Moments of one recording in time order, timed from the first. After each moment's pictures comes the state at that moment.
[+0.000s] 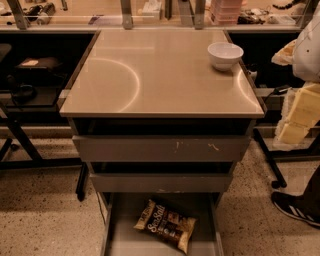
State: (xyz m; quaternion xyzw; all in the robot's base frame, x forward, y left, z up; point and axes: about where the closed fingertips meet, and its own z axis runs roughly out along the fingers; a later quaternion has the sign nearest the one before) arm 0.438 -0.217 0.976 -0.60 0.78 -0.03 0.16
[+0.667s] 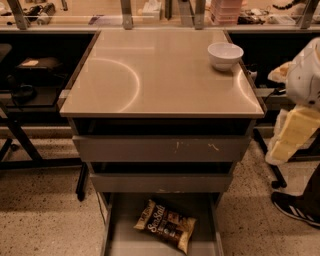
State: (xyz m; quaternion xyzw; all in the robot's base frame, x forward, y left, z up) arm 0.439 -0.219 0.941 -0.60 0.78 -0.03 0.17
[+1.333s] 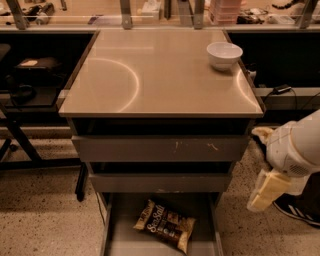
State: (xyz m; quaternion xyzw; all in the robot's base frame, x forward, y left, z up) arm 0.420 -0.223 0.803 -0.59 0.78 0.03 0.20
